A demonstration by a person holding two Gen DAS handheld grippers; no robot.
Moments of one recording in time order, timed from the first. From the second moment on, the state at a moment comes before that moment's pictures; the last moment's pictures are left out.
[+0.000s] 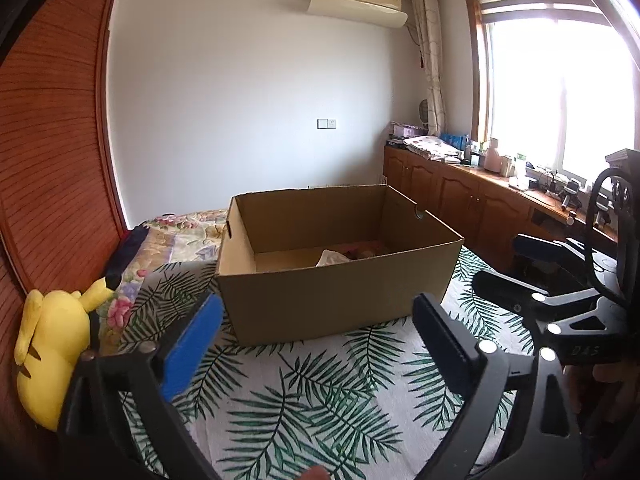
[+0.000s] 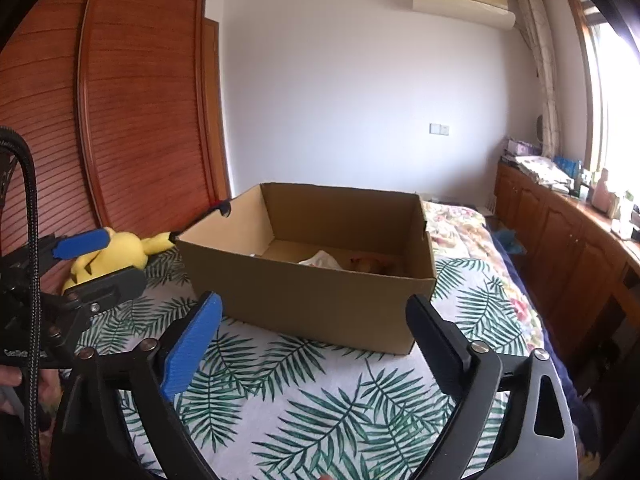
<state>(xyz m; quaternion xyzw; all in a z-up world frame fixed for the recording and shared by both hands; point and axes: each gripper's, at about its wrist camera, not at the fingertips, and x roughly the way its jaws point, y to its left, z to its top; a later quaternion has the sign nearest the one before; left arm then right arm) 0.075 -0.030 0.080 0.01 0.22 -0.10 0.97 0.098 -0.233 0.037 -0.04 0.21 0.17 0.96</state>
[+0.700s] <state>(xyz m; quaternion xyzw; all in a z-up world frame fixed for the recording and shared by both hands) 0.034 -0.040 0.060 0.01 0.22 -0.08 0.97 0.050 -0.249 0.027 -0.02 0.19 0.12 0.97</state>
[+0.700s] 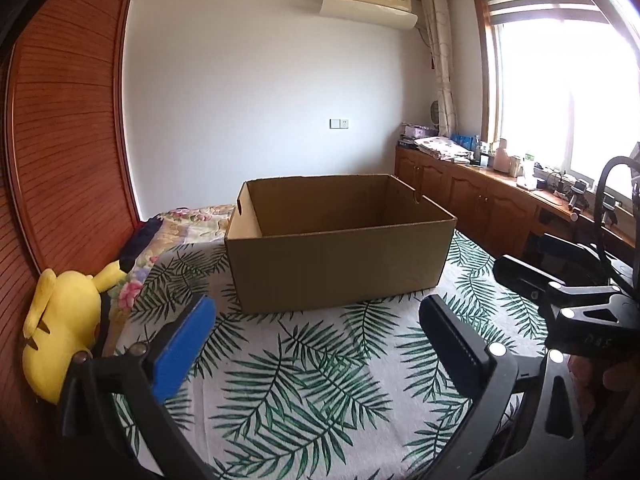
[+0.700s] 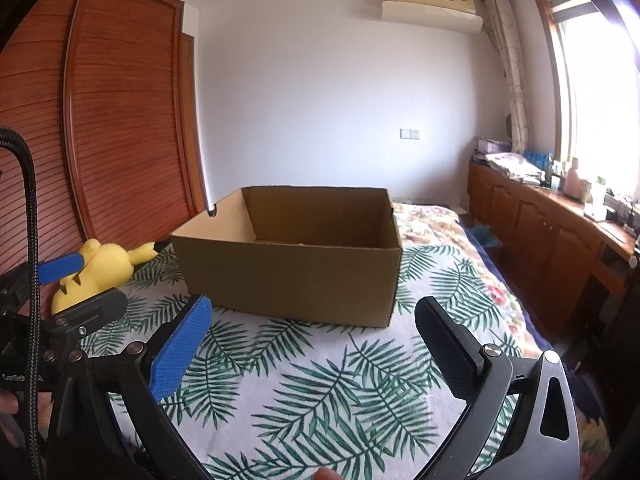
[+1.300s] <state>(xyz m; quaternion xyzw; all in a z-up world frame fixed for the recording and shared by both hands) 0.034 -0.028 0.038 -0.01 0.25 -0.06 0.97 0.030 -0.257 0.015 -0.02 0.19 0.11 0.98</state>
